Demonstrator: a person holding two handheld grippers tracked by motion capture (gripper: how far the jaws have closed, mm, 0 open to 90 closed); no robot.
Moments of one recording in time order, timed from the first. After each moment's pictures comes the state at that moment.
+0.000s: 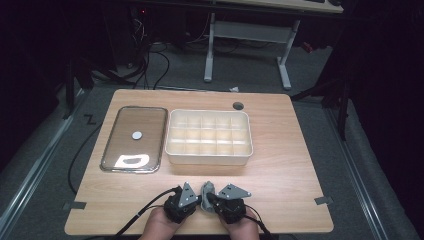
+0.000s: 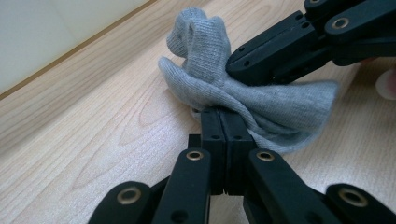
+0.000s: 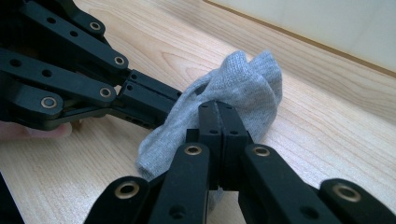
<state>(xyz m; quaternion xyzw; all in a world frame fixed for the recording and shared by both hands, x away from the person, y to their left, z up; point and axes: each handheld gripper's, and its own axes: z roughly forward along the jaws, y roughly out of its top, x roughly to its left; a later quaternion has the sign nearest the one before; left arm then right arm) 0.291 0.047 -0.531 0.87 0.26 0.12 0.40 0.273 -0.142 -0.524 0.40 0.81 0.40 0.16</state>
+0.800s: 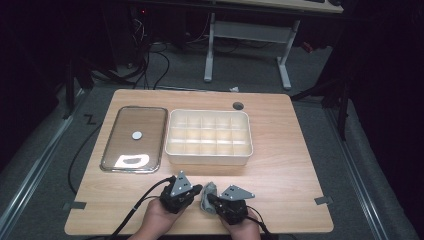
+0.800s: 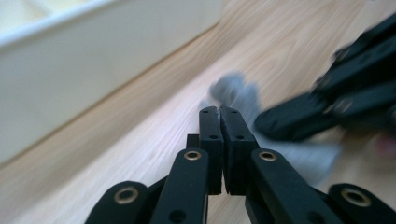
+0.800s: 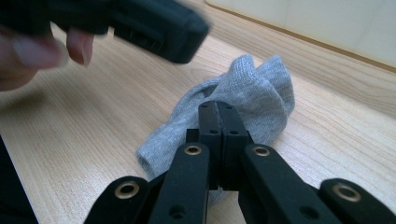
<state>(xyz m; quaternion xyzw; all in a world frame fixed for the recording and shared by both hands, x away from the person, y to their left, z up) 0.307 0.048 -0.495 0.84 0.26 0.11 0.46 0.271 -0.149 -0.527 0.40 0.80 0.43 0.14</state>
